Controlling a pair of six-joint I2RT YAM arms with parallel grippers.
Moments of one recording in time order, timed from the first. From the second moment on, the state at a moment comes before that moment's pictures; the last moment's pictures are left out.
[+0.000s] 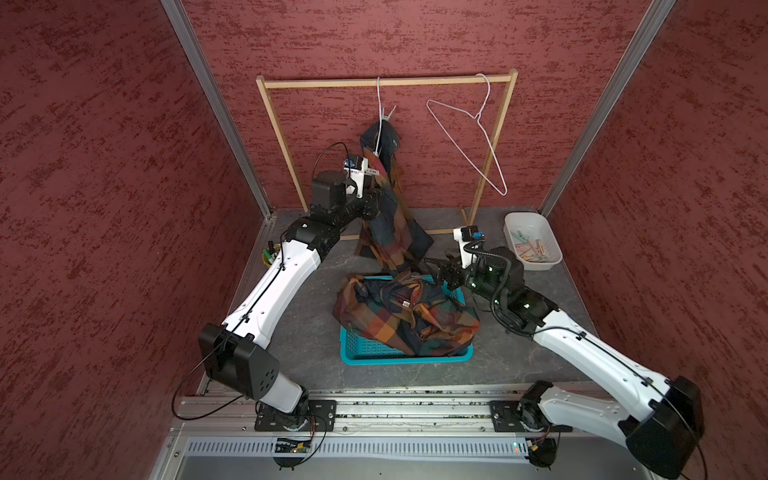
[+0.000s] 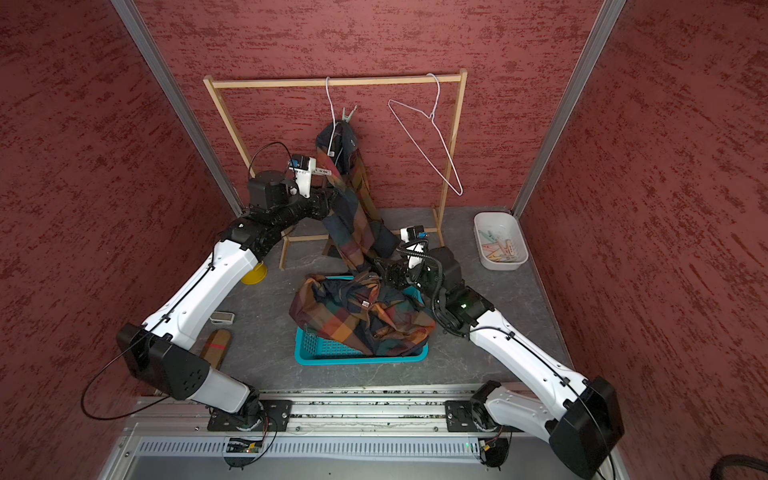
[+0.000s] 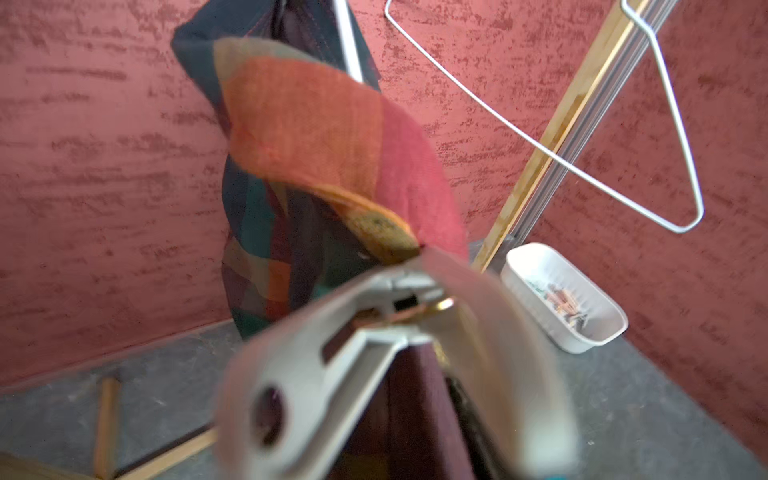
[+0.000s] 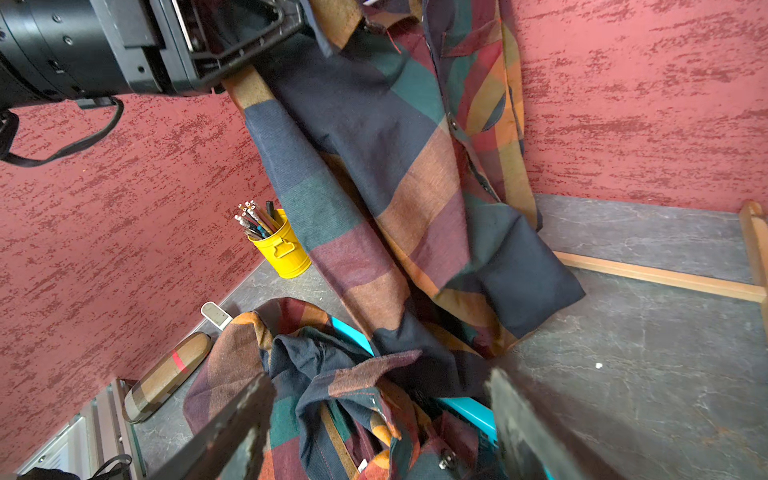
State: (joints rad) left arm -0.36 1.53 1.60 -0.32 0.13 -0.12; right arm 0.62 1.12 0.90 0.00 -0.13 0.33
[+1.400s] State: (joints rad) left arm -0.24 1.18 1.49 -0.40 0.16 0.03; right arm 0.57 1.21 0.90 0.06 -0.23 0.33
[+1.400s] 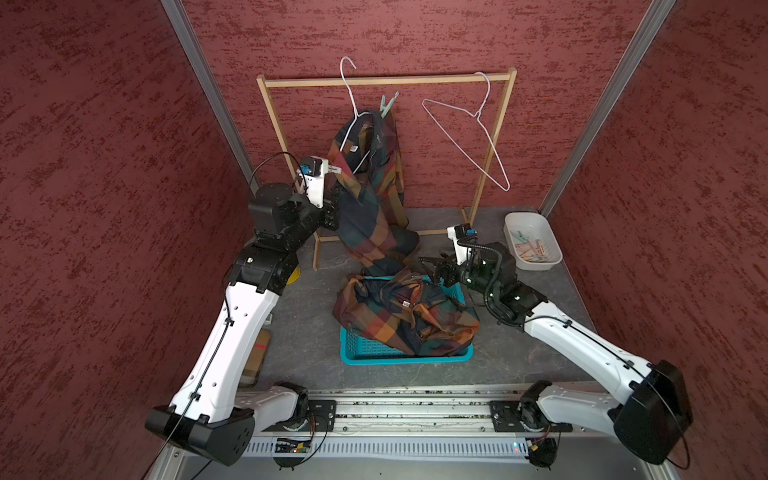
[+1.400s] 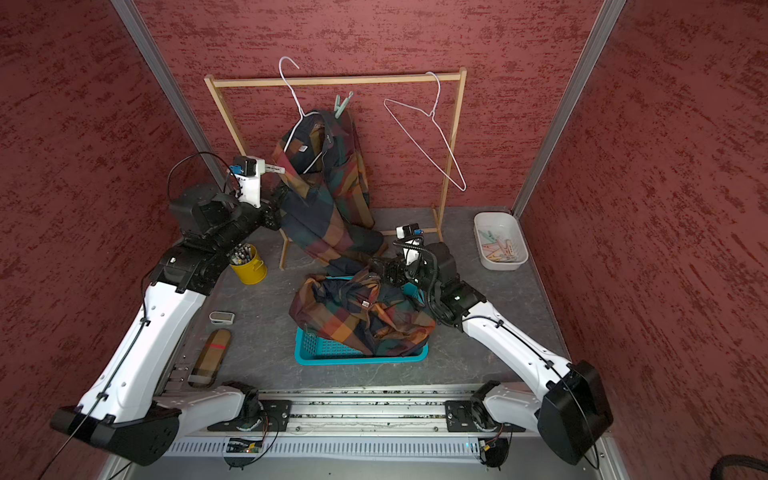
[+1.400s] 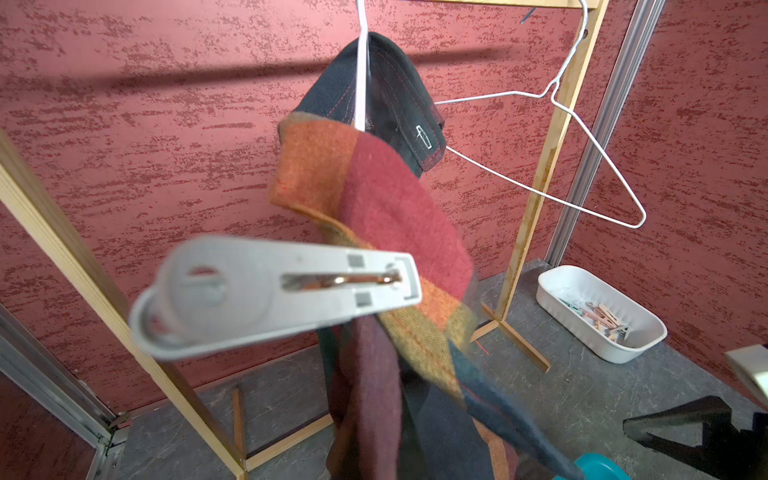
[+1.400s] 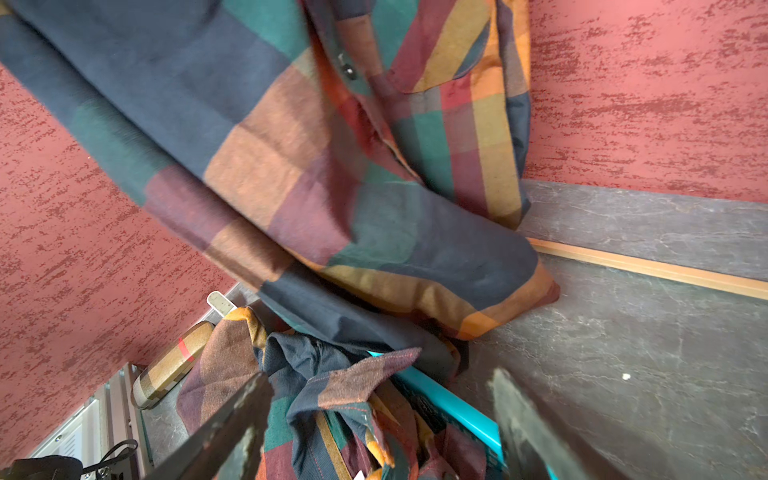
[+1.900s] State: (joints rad) left arm -0.02 1.03 1.33 -0.35 0.50 0.01; right arm 0.46 1.21 0.91 0.08 -0.26 0.32
